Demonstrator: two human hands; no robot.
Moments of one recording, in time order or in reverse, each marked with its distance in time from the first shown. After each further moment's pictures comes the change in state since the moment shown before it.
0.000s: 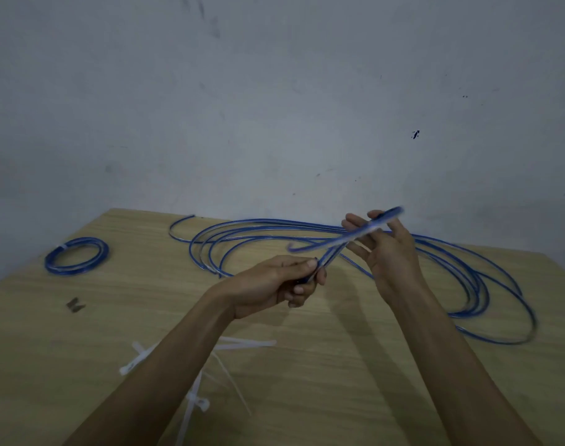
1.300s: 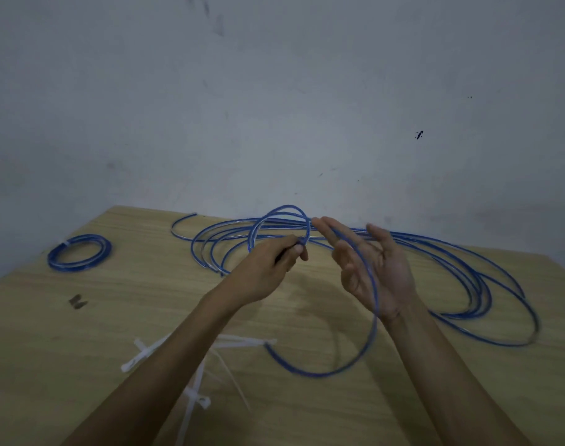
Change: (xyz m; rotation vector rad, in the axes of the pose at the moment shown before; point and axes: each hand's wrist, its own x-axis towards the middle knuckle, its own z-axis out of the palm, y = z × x) left_hand 0.008 -0.011 -0.023 0.920 0.505 0.278; right_hand -0.009 0.010 -0.007 0.722 -0.771 0.541
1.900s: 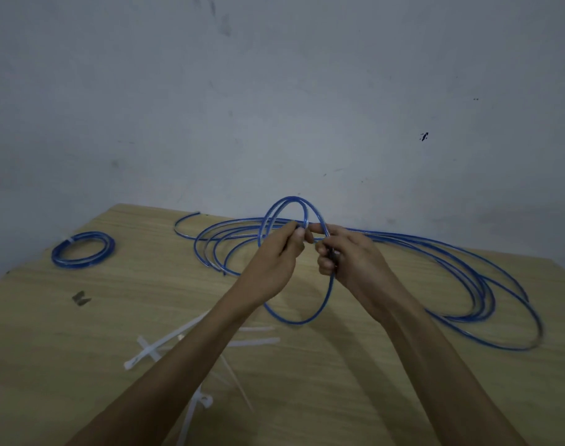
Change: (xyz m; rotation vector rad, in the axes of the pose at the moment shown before) left_hand 0.001 0.024 0.007 -0.250 0.197 -0.096; right_hand 0.023 0.021 0.040 -0.806 0.519 -0.161
